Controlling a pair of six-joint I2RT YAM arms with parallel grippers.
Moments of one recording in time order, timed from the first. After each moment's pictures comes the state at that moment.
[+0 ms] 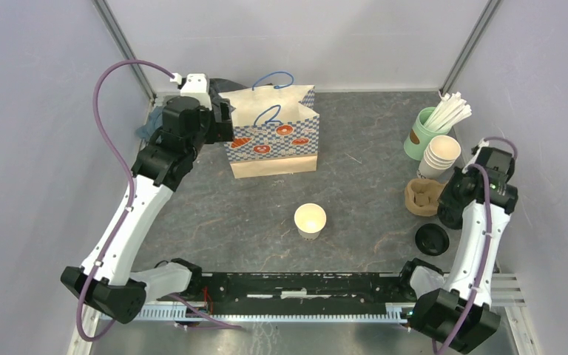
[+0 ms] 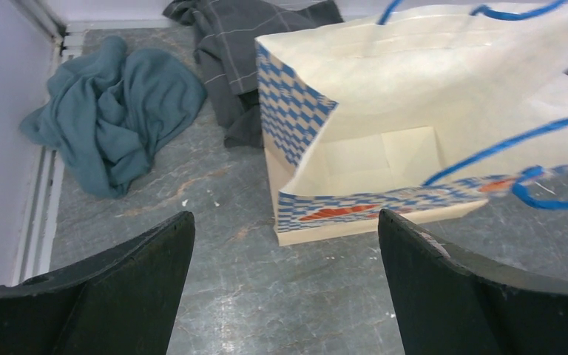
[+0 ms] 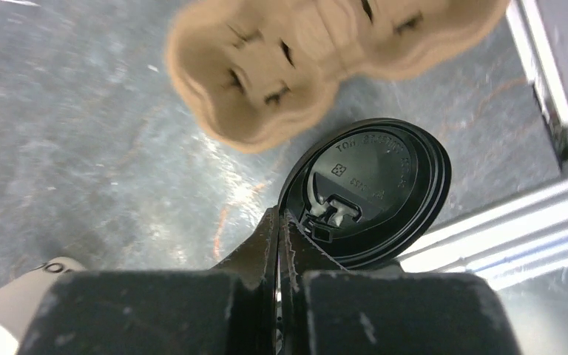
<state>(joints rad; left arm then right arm) -0.38 1.16 1.37 -0.60 -0.31 -0.16 -0.47 0.97 1.00 -1.07 -0.06 0.12</state>
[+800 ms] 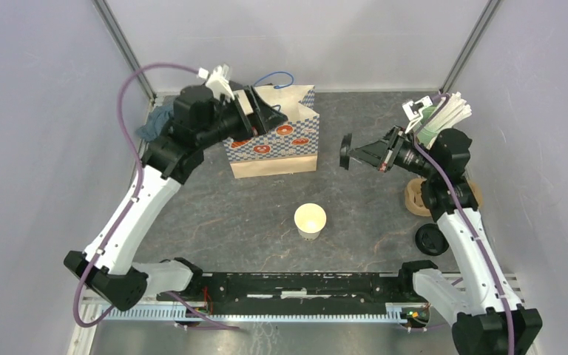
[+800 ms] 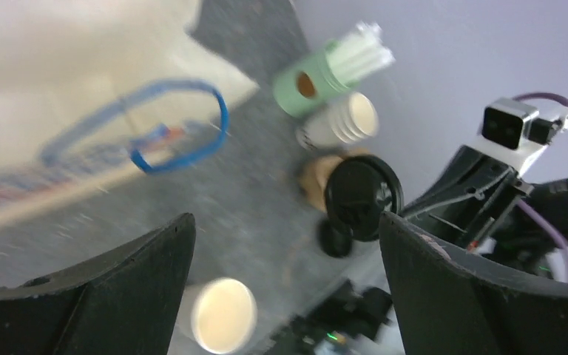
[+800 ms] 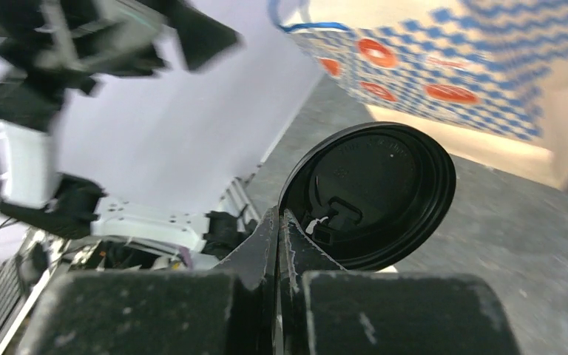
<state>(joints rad) -0.51 1.27 1.57 -0.56 0.19 -0.64 0.08 0.93 0.90 -0.05 -0.91 0.74</state>
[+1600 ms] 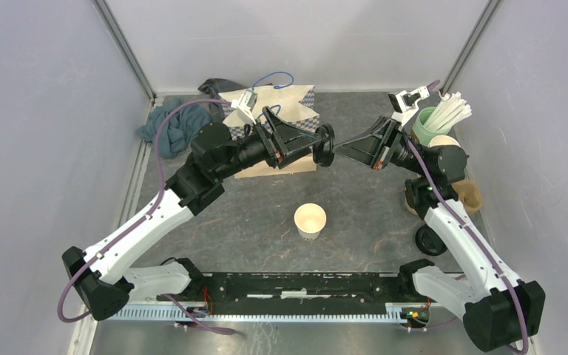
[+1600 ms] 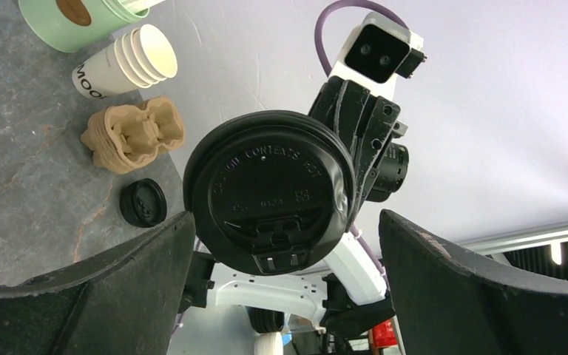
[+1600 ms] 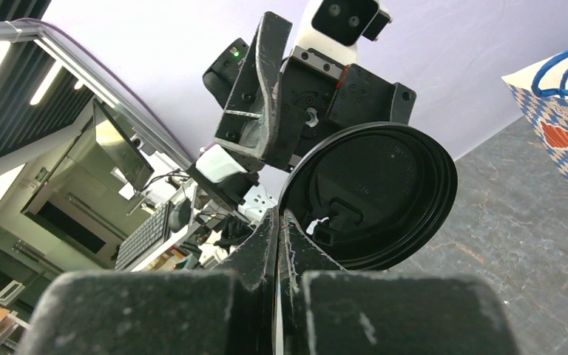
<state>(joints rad) -0.77 1.13 1.17 0.01 0.29 -1.19 0.29 1.00 0.84 0.78 -0.95 1.32</state>
